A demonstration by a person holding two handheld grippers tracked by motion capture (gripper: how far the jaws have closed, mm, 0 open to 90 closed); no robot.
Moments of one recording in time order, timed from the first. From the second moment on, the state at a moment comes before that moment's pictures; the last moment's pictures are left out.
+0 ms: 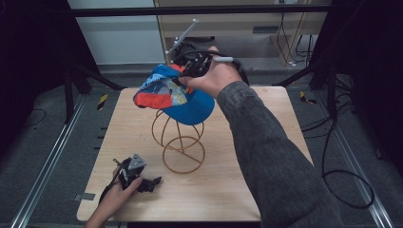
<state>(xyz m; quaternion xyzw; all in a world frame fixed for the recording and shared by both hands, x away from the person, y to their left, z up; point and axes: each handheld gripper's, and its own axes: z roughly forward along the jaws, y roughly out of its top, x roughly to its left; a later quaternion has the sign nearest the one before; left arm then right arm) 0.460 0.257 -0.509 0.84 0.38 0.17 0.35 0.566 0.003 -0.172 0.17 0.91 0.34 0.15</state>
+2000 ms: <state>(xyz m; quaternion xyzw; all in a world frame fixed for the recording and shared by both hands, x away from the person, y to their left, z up) 0.460 0.258 -0.509 0.84 0.38 0.17 0.35 0.558 0.027 -0.219 0.15 0.94 0.29 0.11</state>
